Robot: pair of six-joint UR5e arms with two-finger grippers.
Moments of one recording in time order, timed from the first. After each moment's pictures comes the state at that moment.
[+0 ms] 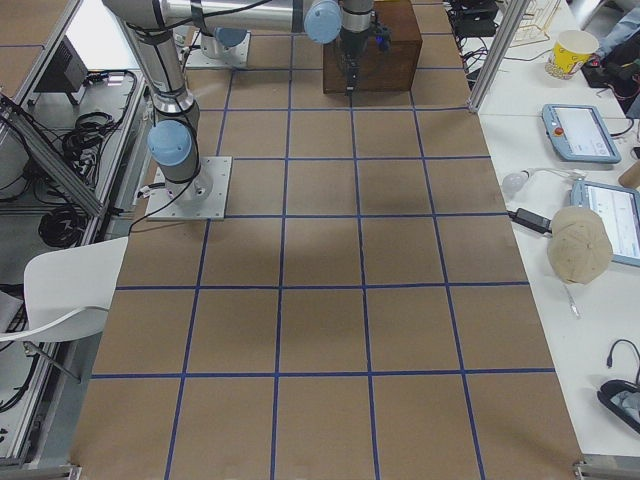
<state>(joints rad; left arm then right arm) -0.98 -2.06 -1.49 -1.39 1.31 0.74 1.65 -1.48 1.58 -1.63 -1.64 0.06</state>
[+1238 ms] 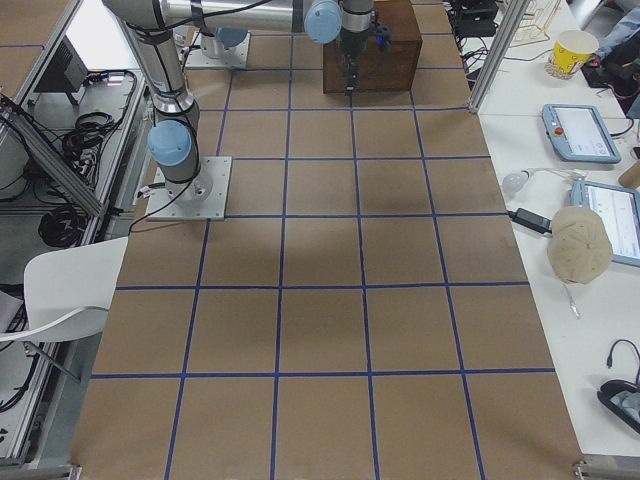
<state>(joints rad) -0.94 -2.02 -1.44 -1.40 1.37 0.75 1.65 -1.48 1.58 -1.63 -1.64 0.06</state>
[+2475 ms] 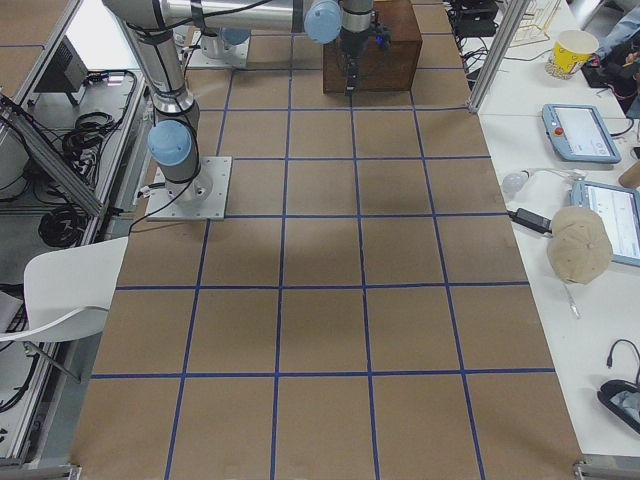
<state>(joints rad) -0.85 -2.15 -1.51 -1.09 1.54 1.27 1.65 -1.48 1.58 -1.63 -1.64 0.06</state>
